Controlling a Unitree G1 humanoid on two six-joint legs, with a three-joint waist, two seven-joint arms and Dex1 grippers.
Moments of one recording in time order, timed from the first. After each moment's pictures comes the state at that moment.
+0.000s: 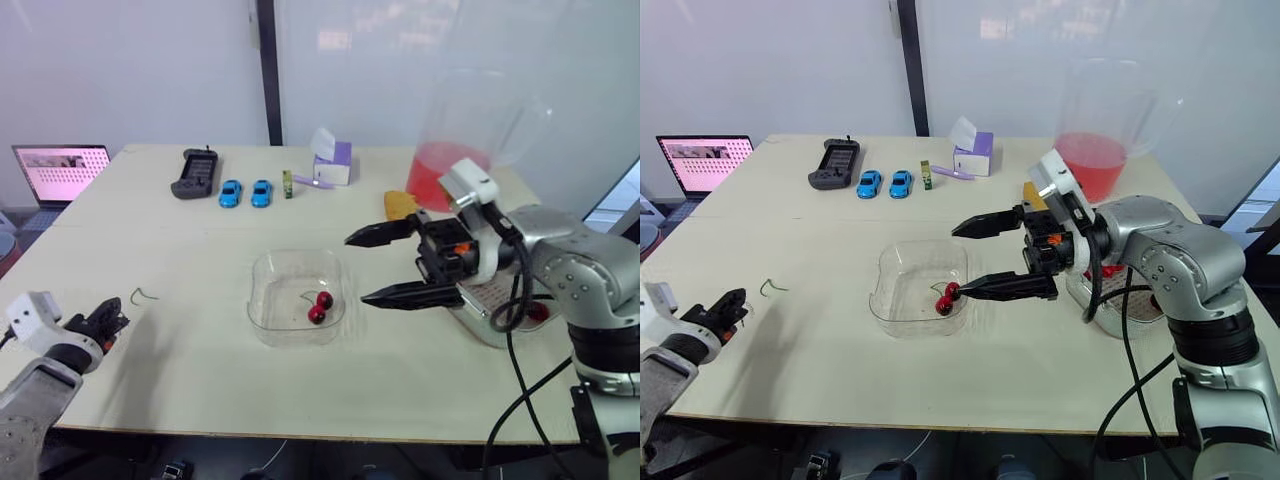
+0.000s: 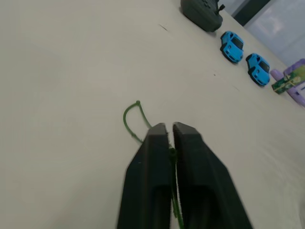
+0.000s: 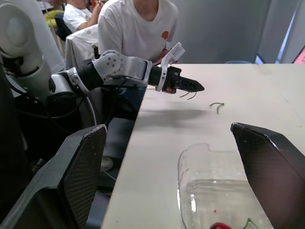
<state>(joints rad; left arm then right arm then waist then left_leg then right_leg) -0.07 0.52 0.67 -0.14 -1.10 0.73 0.03 -0.81 -0.76 0.00 -0.28 0.86 0.80 1.22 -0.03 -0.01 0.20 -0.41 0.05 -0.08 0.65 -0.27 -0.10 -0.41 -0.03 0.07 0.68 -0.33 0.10</state>
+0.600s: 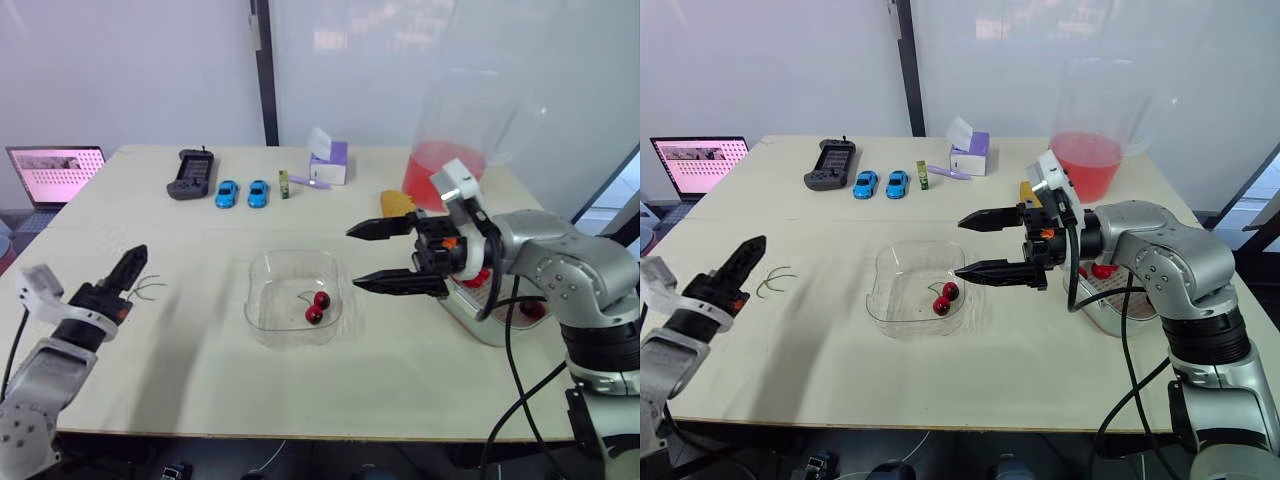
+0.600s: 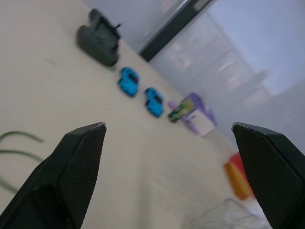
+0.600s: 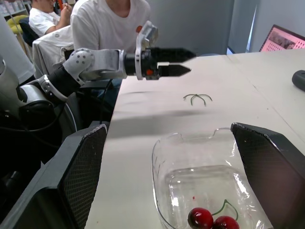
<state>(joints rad) -0.12 0.44 0.71 -0.28 -1.38 0.69 -0.09 -0.80 -0.77 0.00 -0.23 0.83 0.81 1.16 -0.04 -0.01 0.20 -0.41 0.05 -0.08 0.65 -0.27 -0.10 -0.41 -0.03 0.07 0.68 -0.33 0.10</state>
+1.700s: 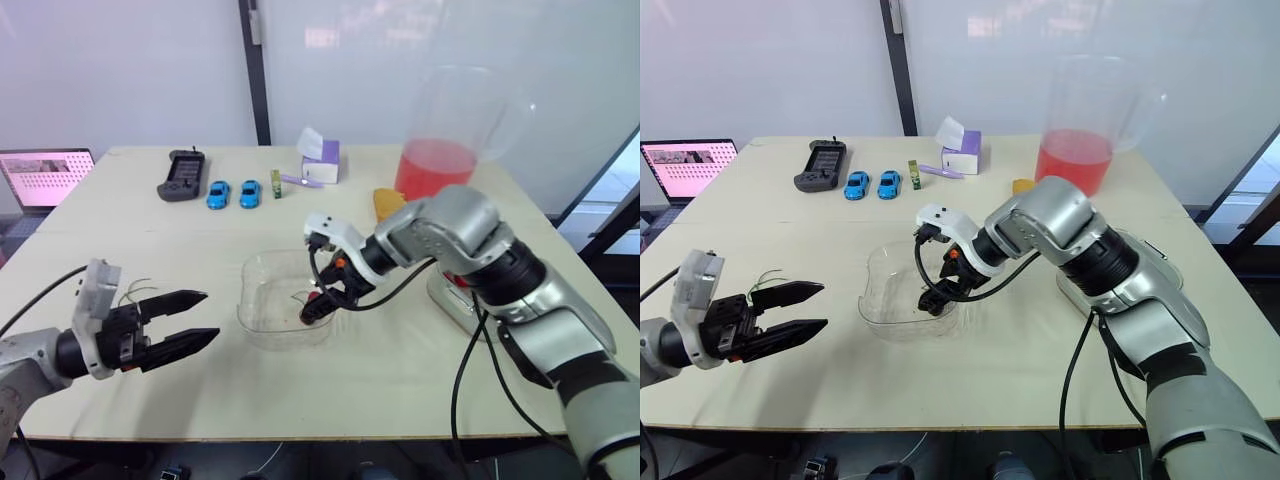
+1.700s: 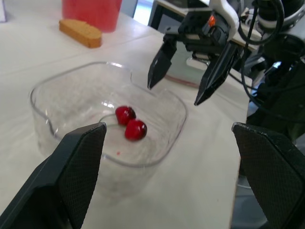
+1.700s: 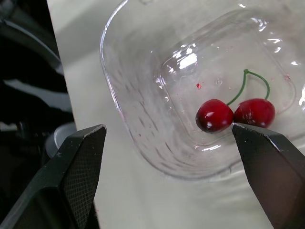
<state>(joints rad) 0.05 0.89 0.48 -0.36 -1.01 0.66 -1.06 -1.29 -0.56 0.57 0.03 0.67 1.41 0.85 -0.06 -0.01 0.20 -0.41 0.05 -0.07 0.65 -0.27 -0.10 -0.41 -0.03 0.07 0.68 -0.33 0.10</state>
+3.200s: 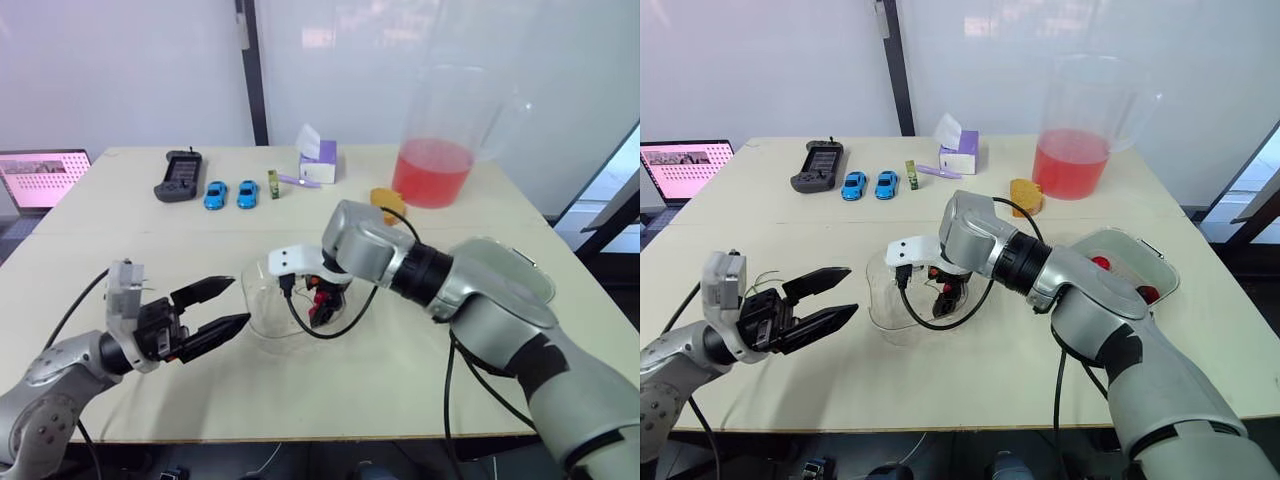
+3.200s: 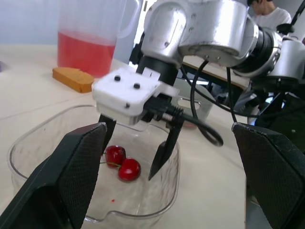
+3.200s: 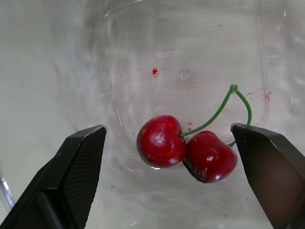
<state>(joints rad) -0.03 0.67 0.38 -0.43 -0.98 0.55 -0.97 -1.40 -0.31 0.98 0.43 -0.08 0.90 1.37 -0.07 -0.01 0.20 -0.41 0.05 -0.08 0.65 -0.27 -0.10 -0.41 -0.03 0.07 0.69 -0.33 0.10</state>
